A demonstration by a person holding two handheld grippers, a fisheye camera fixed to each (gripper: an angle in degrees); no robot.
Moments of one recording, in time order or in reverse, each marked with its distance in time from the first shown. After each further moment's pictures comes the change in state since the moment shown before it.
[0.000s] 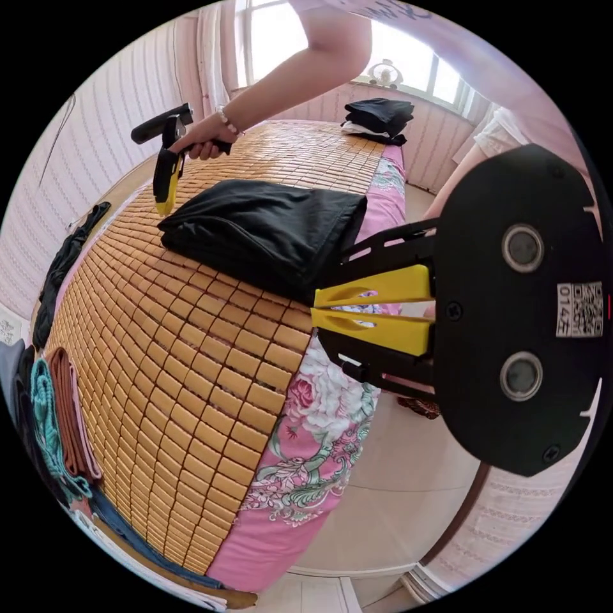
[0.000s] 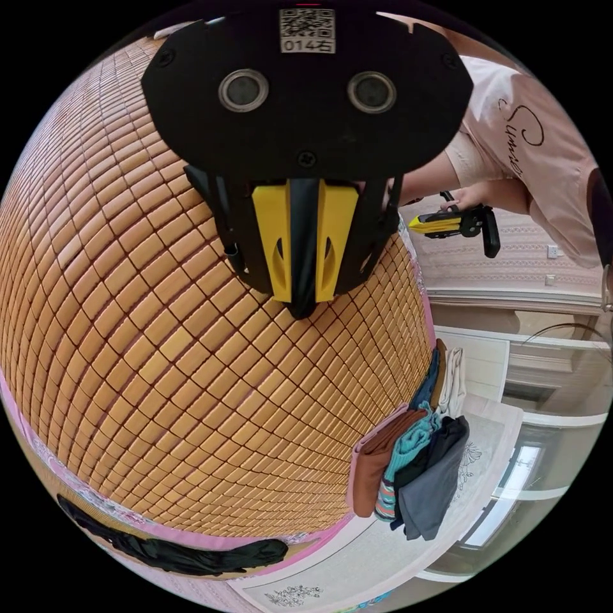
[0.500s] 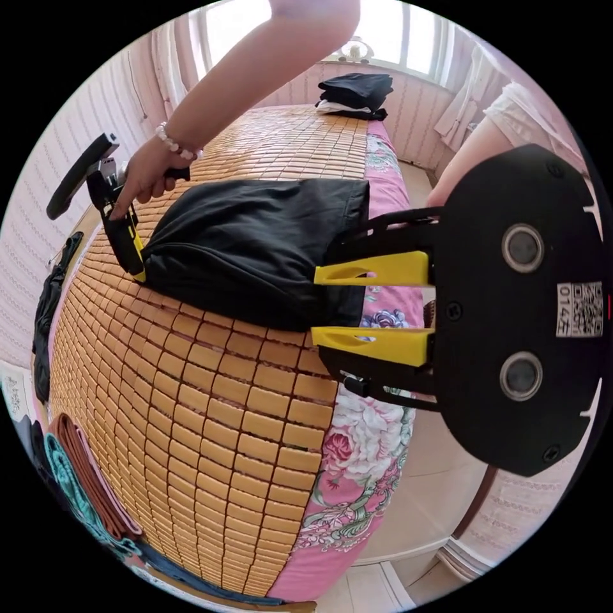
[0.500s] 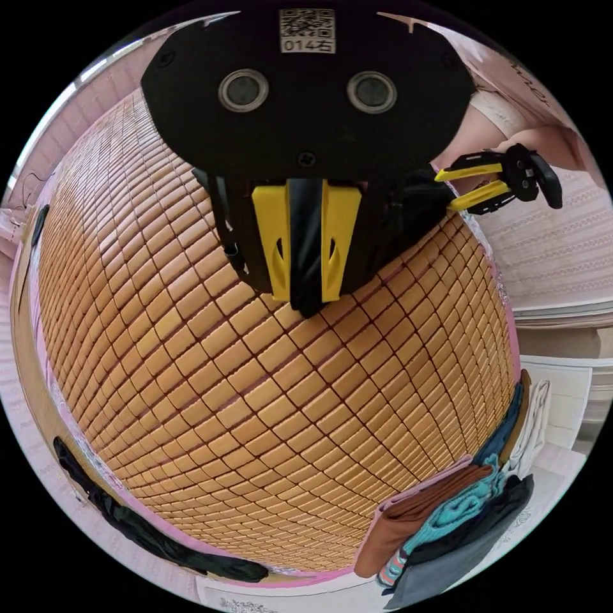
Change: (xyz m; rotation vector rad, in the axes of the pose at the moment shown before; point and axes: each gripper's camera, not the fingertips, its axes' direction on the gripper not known) left arm 0.080 0.002 0.073 -0.023 -0.054 0.137; right arm -0.086 -0.056 0.039 -0.123 0.431 -0.031
